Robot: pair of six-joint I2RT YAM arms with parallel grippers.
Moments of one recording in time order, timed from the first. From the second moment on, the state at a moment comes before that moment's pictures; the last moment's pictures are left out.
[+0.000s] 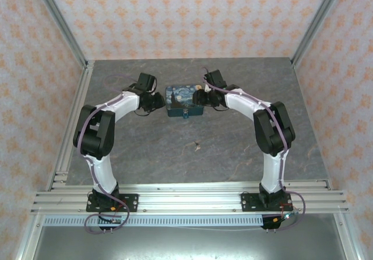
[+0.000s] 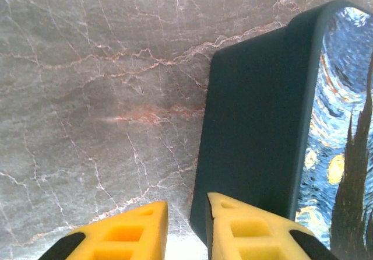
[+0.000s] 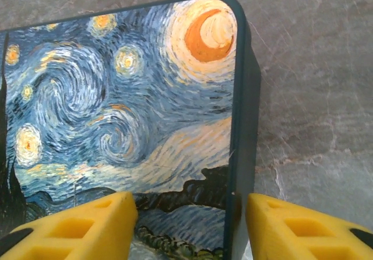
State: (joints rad) left arm -0.23 1.89 1.29 -0.42 0.18 -0.63; right arm 0.47 1.97 1.44 -0.39 -0.17 0.47
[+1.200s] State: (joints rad) left arm -0.45 1.45 0.76 -0.41 0.10 -0.67; right arm 0.81 1.75 1.11 -0.67 0.08 0.36
